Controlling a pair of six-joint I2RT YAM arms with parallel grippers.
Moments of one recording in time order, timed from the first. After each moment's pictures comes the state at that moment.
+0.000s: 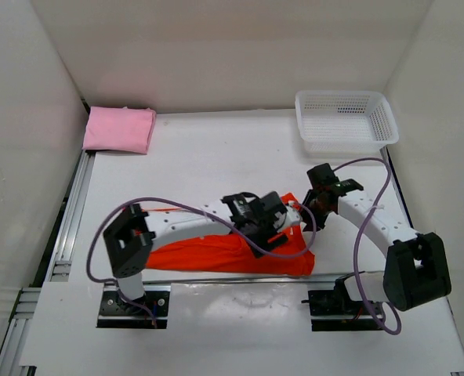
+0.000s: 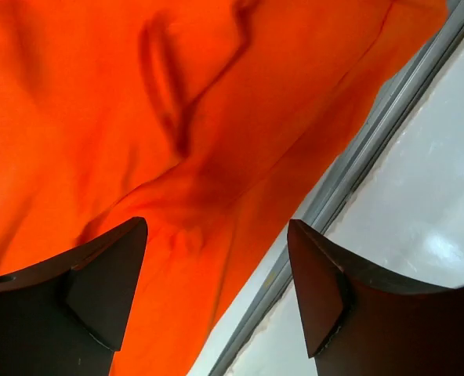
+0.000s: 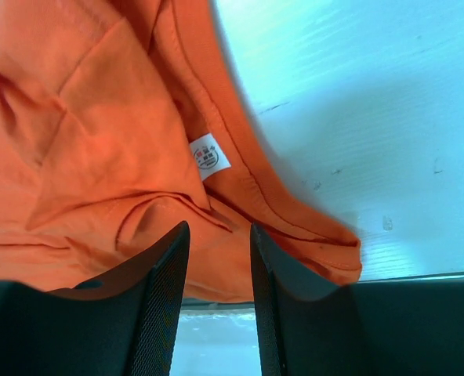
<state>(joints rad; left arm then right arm) -1.13 1.74 1.39 -0.75 -0.01 0.00 0.38 1.31 0.85 -0.81 -0.05 0.82</state>
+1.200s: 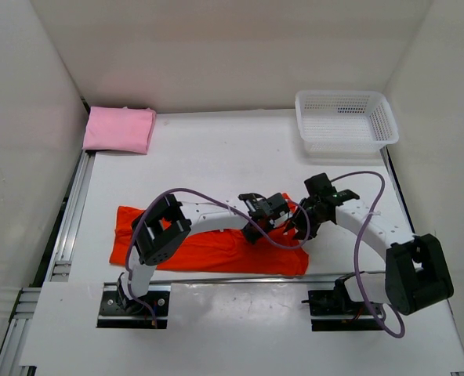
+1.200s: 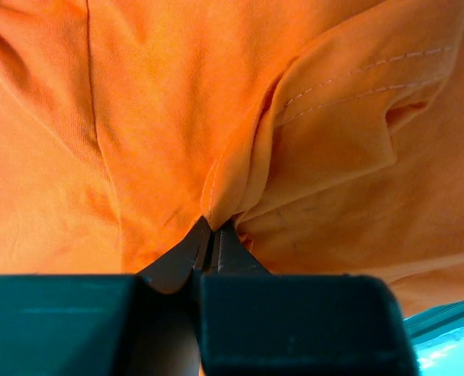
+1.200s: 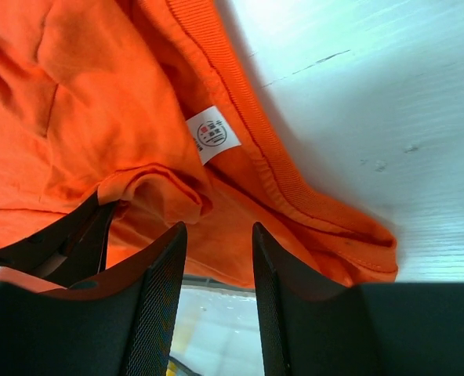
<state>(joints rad) -1.11 2.01 1.43 -0.71 -0.17 -0.02 0.39 1.28 0.72 -0.68 -0.22 0.94</state>
